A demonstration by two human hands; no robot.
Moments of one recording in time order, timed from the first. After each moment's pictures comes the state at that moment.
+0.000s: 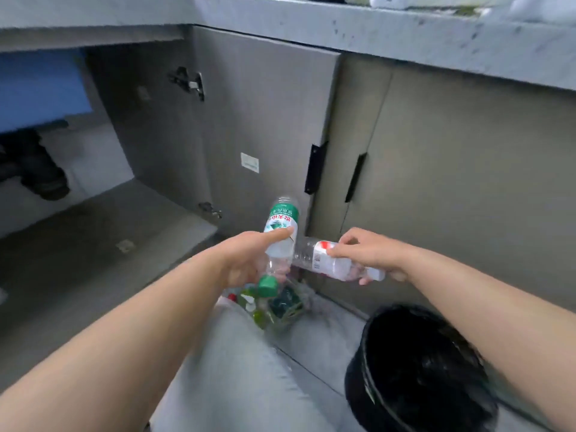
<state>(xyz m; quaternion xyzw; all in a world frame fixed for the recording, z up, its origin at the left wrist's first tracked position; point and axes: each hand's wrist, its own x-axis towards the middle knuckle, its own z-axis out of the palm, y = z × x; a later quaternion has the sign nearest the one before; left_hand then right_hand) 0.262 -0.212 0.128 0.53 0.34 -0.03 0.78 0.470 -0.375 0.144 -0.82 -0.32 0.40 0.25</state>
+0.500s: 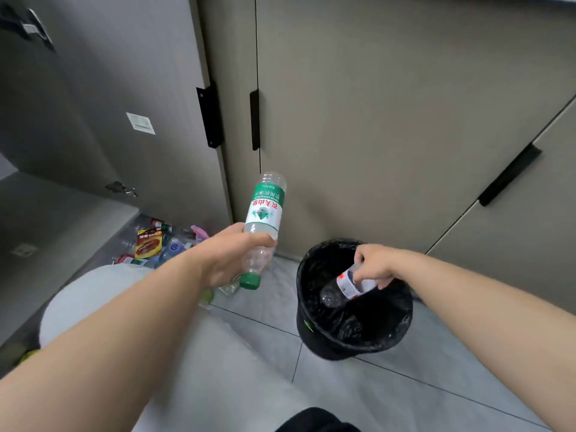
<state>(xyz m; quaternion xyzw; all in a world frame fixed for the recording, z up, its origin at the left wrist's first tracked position) 0.326 -0.340 0.084 0.60 0.29 -0.07 0.75 0.522 -0.571 0.051 -0.91 -0.20 0.37 0.02</state>
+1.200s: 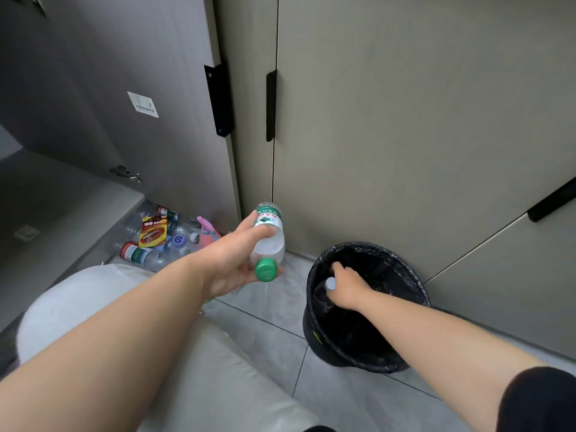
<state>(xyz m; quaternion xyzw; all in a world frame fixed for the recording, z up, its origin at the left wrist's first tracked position) 0.338 -0.328 0.067 0.48 0.36 -0.06 0.80 0.508 -0.521 -0.087 -0.92 -0.26 0.29 0.07</state>
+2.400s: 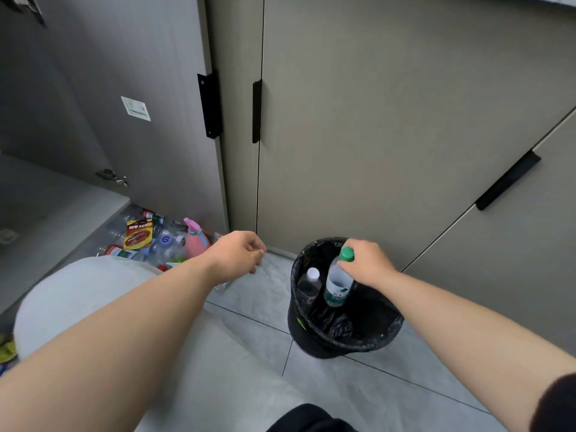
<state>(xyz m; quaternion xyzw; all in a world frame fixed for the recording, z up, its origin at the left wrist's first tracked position) 0.329 -0.343 0.052 0.85 0.28 -0.05 0.44 0.524 -0.572 0.001 -0.95 -0.26 0.14 0.11</state>
